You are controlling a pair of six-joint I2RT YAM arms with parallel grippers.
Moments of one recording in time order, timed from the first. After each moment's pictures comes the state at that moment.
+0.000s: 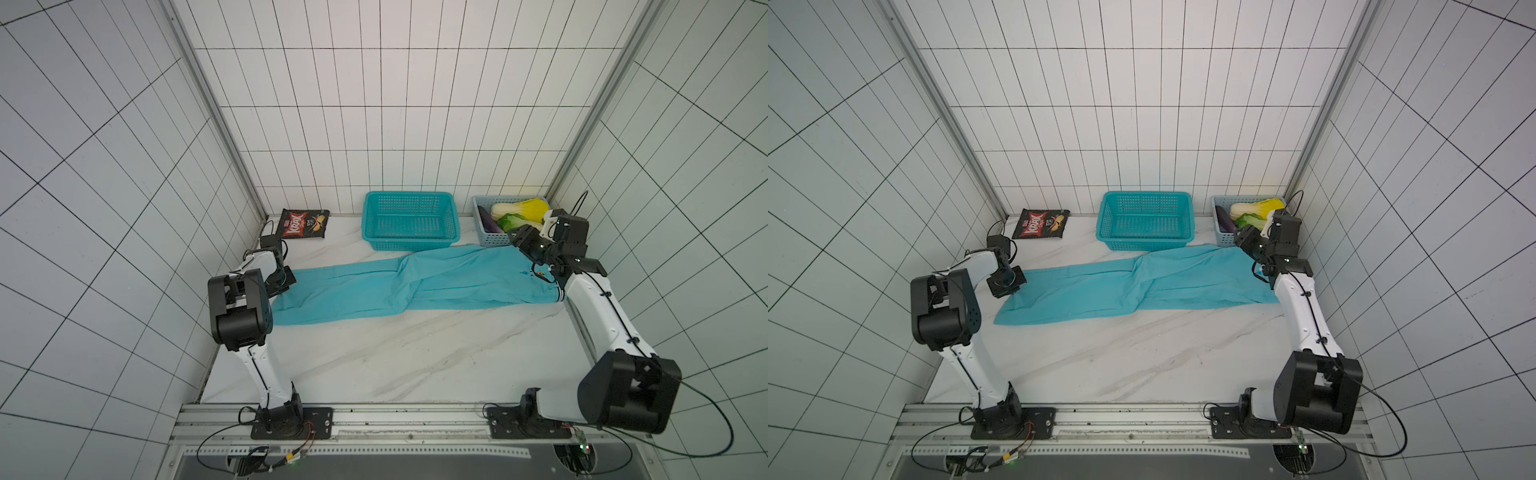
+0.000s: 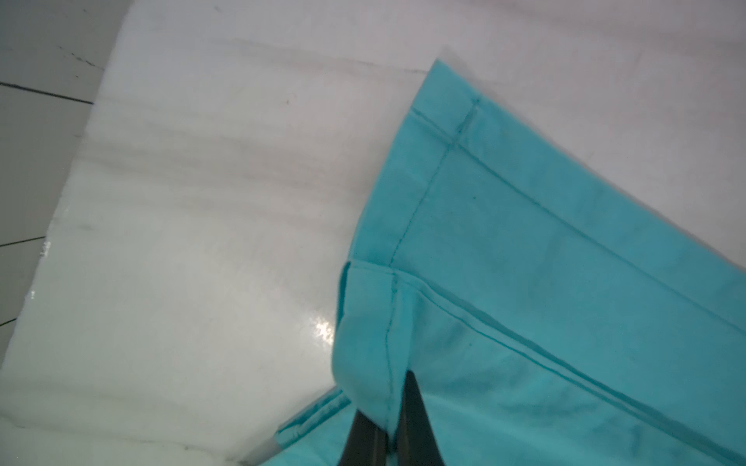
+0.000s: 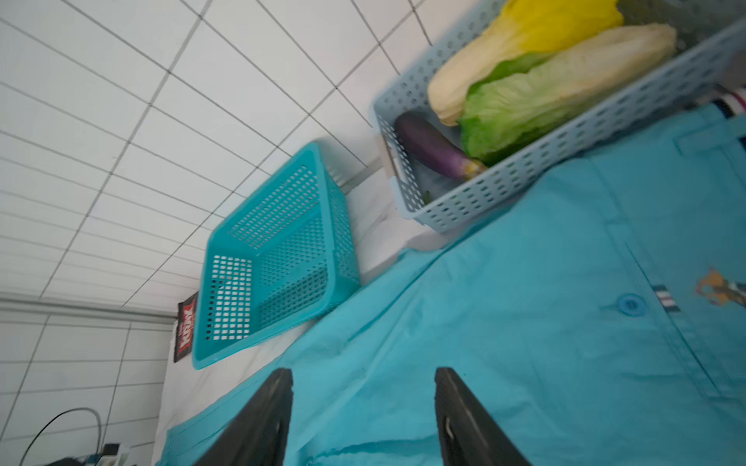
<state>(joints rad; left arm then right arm) 0.25 1.94 1.33 -0.72 -0.14 -0.34 -0.06 1.37 1.10 -0.35 -0.30 0.58</state>
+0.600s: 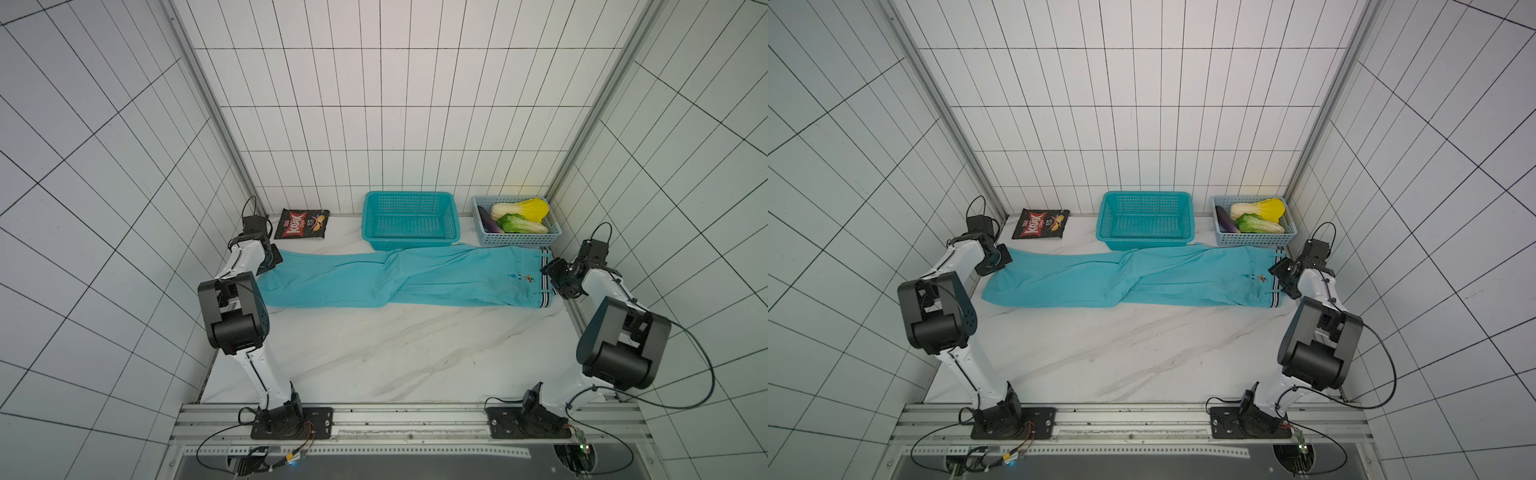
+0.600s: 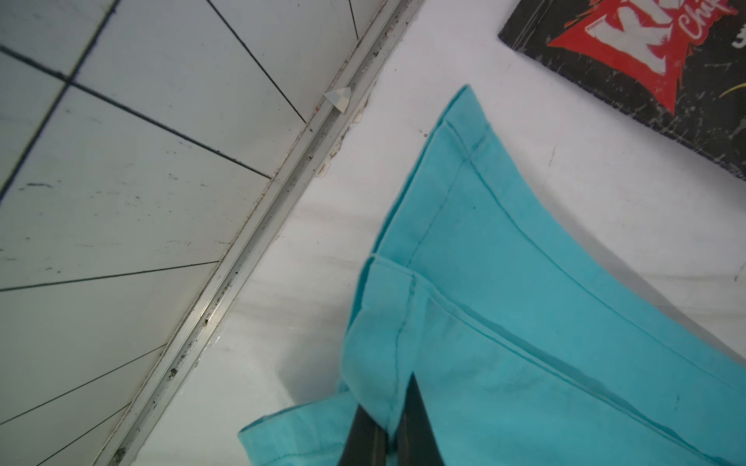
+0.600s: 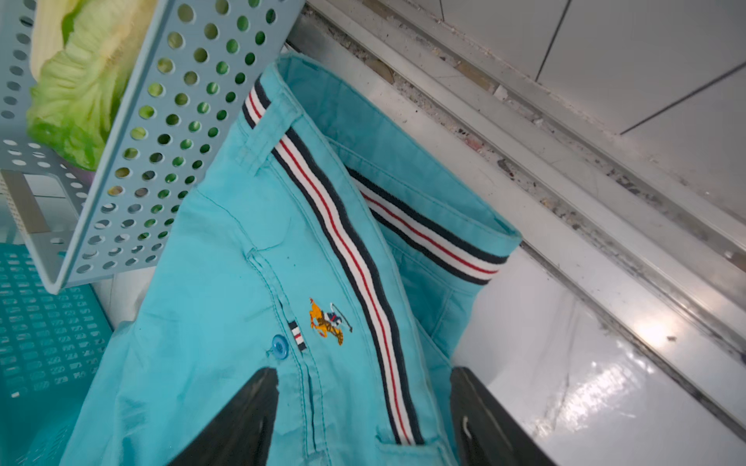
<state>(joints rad) 0.29 1.91 1.49 -0.67 -0.17 -0.27 -0.38 1.71 1.19 -0.49 -0.22 0.47</state>
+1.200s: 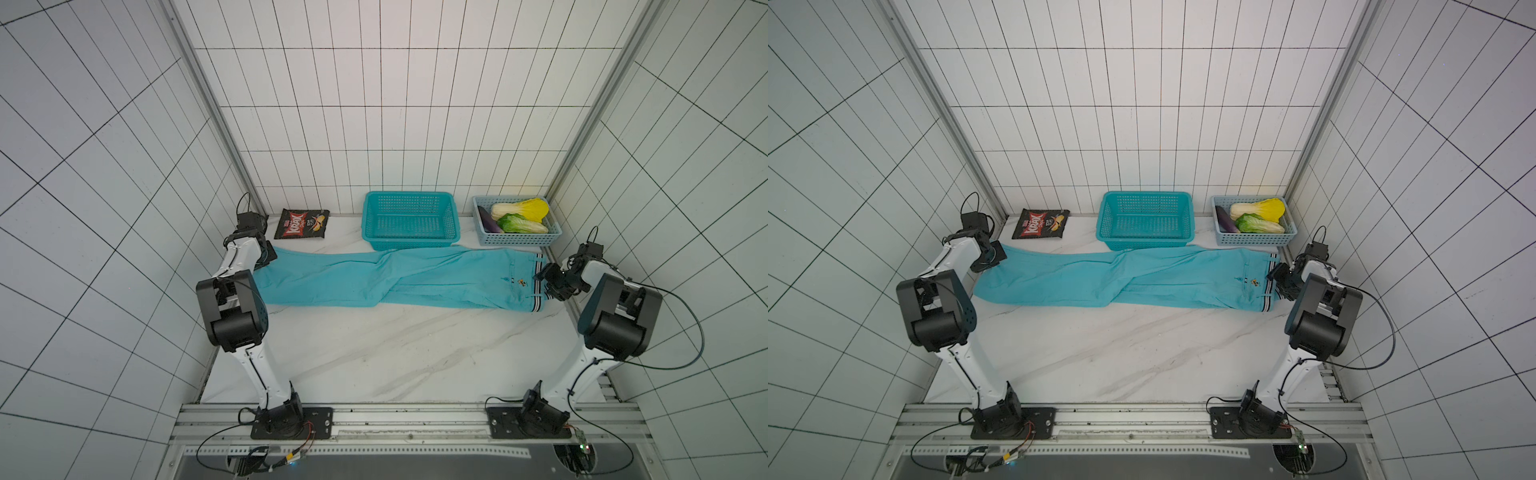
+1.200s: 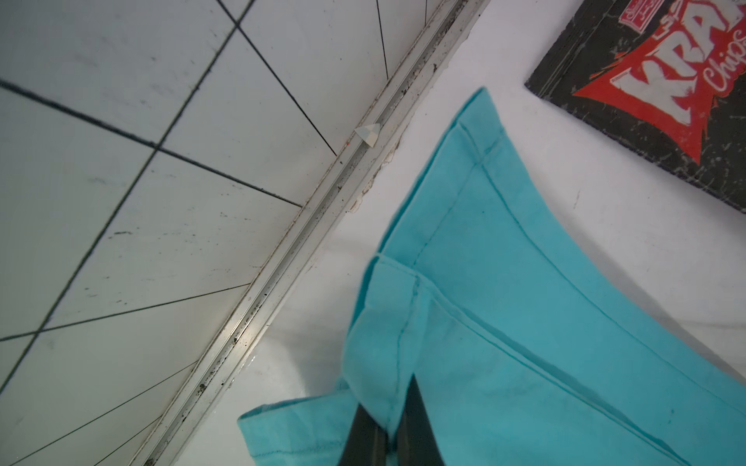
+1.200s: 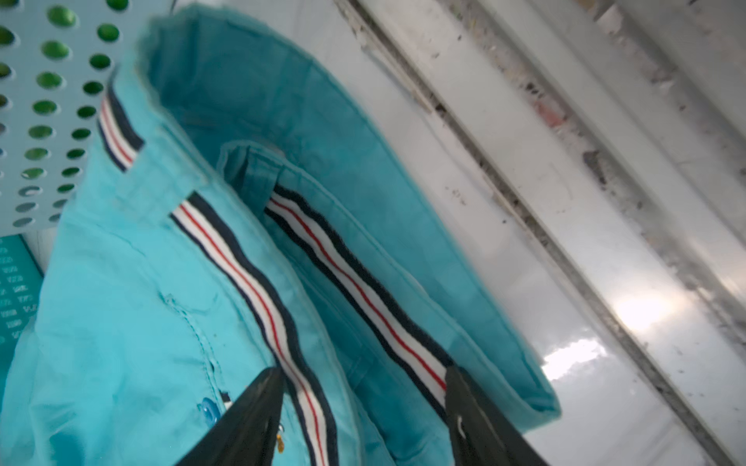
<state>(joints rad) 0.32 1.95 1.55 -0.67 -0.21 -0.25 -0.40 1.91 1.28 -0.57 -0.35 0.32</state>
